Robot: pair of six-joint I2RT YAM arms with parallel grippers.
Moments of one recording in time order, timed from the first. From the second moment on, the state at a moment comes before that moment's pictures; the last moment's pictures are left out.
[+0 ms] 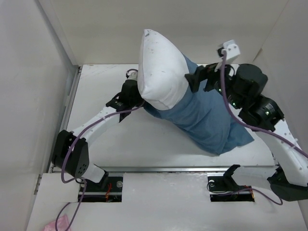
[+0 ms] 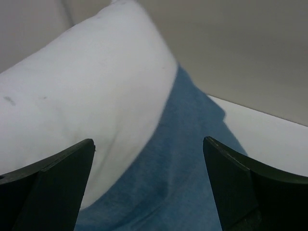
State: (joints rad) left arm -0.51 1.46 1.08 -0.14 0.01 -0.65; right arm 0.68 1.17 1.64 -0.52 0.13 0.06
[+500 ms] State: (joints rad) left arm -0.51 1.36 1.04 -0.15 -0.01 -0.64; right arm 0.68 1.47 1.84 -0.69 0.47 0.19
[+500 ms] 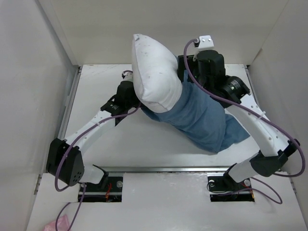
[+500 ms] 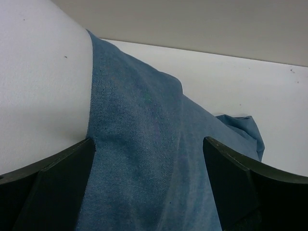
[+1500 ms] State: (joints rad) left arm -0.51 1.31 1.05 -0.22 -0.06 -0.60; right arm 0.69 1.53 1.90 -0.84 0.84 0.33
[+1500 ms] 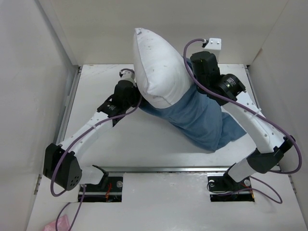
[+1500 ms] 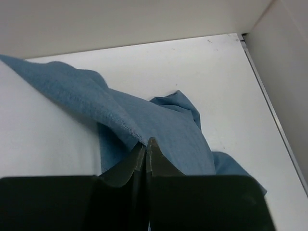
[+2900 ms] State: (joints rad) left arm -0.50 1.44 2.05 -0.45 0.04 -0.38; right arm 0.58 1.74 2.54 -0.47 0.34 -0.15
